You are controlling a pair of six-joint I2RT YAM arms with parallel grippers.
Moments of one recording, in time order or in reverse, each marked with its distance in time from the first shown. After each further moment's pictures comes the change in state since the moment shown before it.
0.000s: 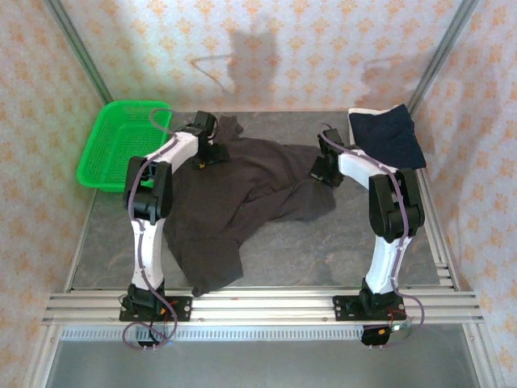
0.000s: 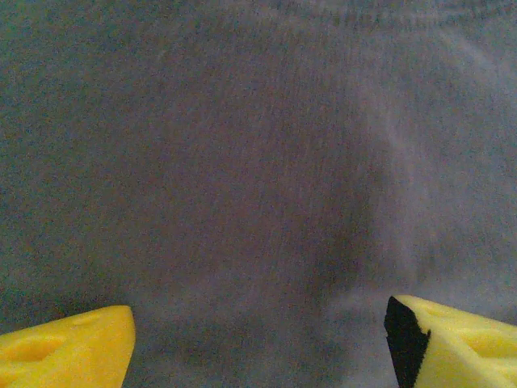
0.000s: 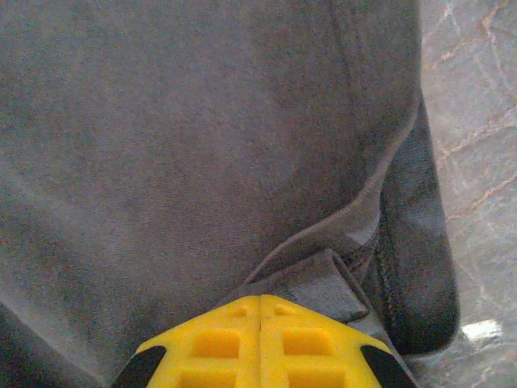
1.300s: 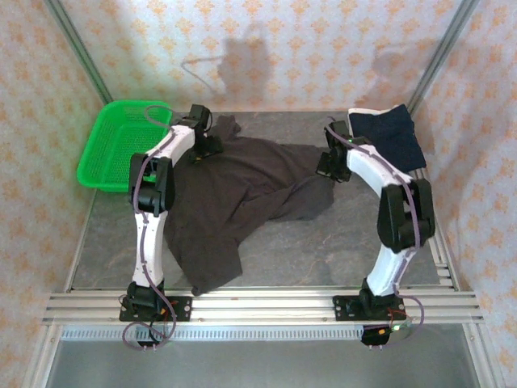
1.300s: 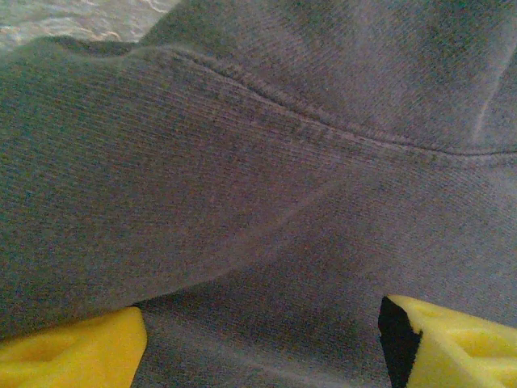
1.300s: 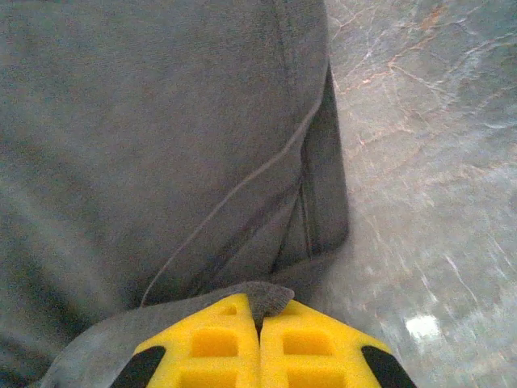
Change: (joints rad) left arm 0.060 0.117 0.182 -0.074 0.004 -0.071; right arm 0.001 -0.160 0.021 -0.182 0.026 -0.137
